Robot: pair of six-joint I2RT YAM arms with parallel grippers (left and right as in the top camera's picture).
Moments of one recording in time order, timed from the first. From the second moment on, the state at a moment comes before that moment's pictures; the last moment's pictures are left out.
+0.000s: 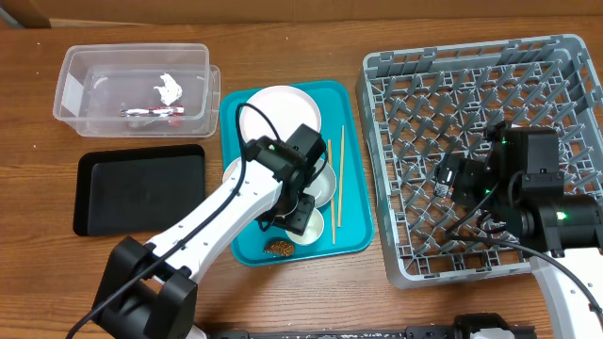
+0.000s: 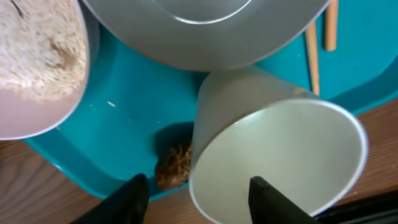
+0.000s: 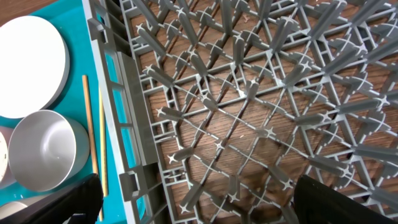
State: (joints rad) left arm -0.62 1.69 1.24 -1.15 0.07 -0.27; right arm 0.05 1.07 1.10 -1.04 -0.04 0.28
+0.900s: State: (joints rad) left arm -0.62 1.69 1.18 -1.08 0.12 -0.31; right arm 0.05 1.07 1.10 -1.06 -0.04 0.28
